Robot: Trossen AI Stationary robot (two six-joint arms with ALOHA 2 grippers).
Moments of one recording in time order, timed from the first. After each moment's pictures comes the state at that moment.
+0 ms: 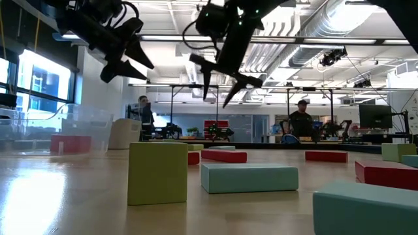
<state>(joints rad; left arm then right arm) 0.77 0.96 0.66 -0.24 0.20 -0.43 -0.26 1.99 1.70 -0.81 0.19 1.23</state>
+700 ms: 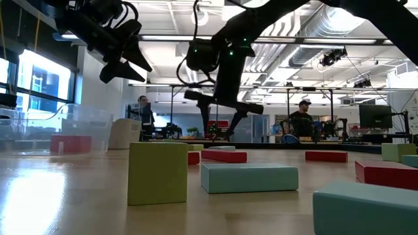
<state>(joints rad) 0.76 0.96 0.66 -0.27 0.20 -0.36 -0.26 2.16 1.70 -0.83 0.12 1.39</state>
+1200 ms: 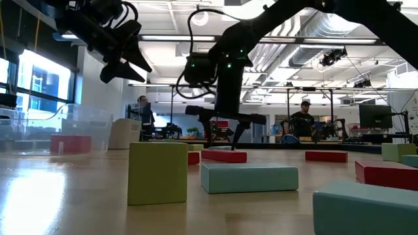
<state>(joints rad) 0.76 0.96 0.66 -0.28 0.20 -0.34 -0.26 2.23 1.70 -0.84 0.12 1.42</state>
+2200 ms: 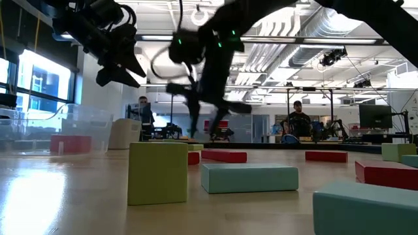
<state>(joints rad) 0.76 0.97 0.66 -0.38 0.26 -0.28 -0.16 2.24 1.84 -0.87 0.02 1.14</state>
